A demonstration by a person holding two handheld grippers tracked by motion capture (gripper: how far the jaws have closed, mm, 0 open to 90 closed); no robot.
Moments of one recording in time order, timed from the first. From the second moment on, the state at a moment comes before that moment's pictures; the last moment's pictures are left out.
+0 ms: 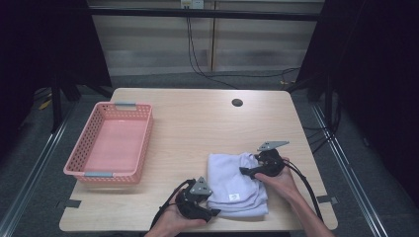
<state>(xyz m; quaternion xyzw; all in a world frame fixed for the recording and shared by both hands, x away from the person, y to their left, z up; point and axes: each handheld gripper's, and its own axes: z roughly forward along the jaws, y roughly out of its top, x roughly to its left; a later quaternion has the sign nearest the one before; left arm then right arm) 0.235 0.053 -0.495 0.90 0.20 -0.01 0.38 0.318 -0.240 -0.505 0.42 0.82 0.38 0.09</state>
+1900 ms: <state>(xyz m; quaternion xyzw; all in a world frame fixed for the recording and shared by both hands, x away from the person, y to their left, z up) 0.274 0.073 -0.426 0.85 0.21 -0.05 0.48 0.338 -0.247 -0.431 0.40 0.79 0.45 0.06</state>
